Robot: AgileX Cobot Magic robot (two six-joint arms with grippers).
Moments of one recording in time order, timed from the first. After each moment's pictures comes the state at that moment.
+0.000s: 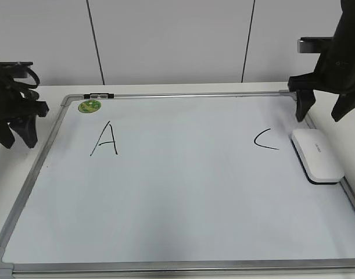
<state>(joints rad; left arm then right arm) -0.07 2.04 -1.53 -0.04 1.06 -0.05 0.03 2.10 -1.78 0.00 1.22 0.05</state>
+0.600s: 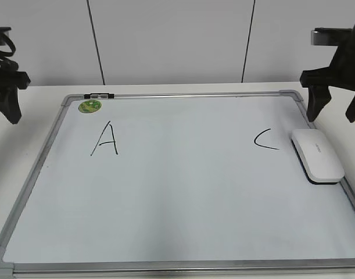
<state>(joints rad) -0.07 1.86 -1.52 -0.04 1.13 -0.05 0.03 1.91 -1.61 0.03 1.22 0.05</state>
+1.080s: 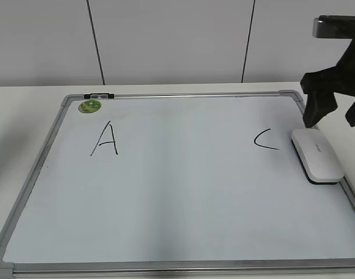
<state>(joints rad) -0.07 1.53 -1.25 -0.04 1.10 -0.05 0.16 1.62 -1.32 0.04 1.09 0.06</state>
